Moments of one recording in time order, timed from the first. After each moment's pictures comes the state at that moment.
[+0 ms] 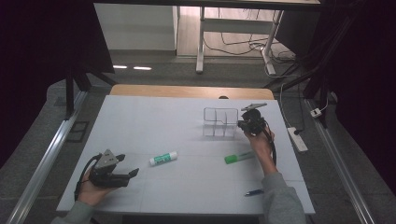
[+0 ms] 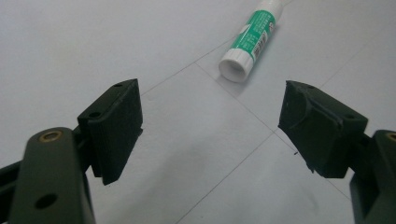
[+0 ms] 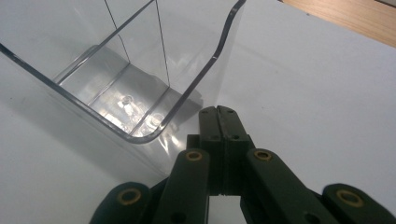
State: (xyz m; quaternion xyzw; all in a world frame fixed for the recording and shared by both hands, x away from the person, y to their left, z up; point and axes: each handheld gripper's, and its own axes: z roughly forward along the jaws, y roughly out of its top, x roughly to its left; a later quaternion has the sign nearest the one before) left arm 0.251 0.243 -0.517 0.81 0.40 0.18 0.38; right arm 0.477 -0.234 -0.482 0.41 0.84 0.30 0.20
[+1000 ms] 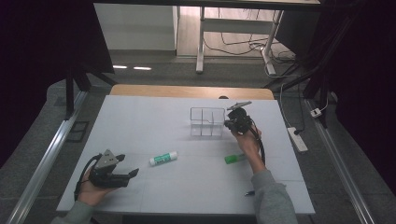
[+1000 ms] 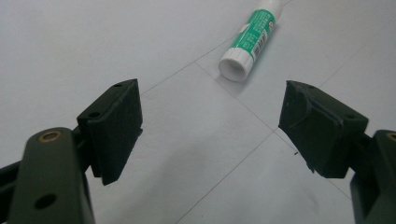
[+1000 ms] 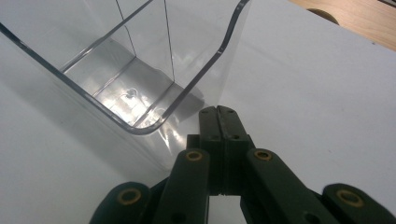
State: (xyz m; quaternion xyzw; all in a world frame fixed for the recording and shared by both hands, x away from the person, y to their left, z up) left arm 0.250 0.244 -0.518 0.81 0.40 0.18 0.39; right arm 0.478 -0.188 -0.484 0.38 0.85 0.31 0.19
